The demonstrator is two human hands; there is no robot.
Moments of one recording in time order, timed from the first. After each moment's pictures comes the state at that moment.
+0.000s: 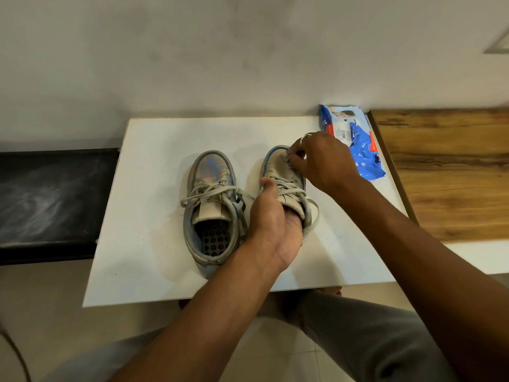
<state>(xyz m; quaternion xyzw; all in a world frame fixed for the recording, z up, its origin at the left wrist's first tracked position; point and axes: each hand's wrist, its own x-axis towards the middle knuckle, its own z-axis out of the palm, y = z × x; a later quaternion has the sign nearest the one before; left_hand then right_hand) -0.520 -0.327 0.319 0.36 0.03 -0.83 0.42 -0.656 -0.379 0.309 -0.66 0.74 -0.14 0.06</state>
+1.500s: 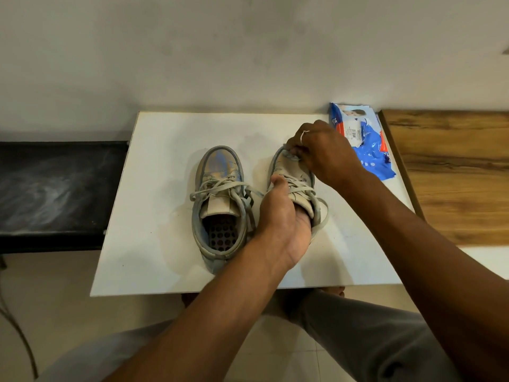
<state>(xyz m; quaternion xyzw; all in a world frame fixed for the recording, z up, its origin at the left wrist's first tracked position) -0.519 -0.327 0.323 0.38 0.04 -0.83 0.41 -0.657 -0.391 0.304 -0.76 0.64 -0.15 0.03</state>
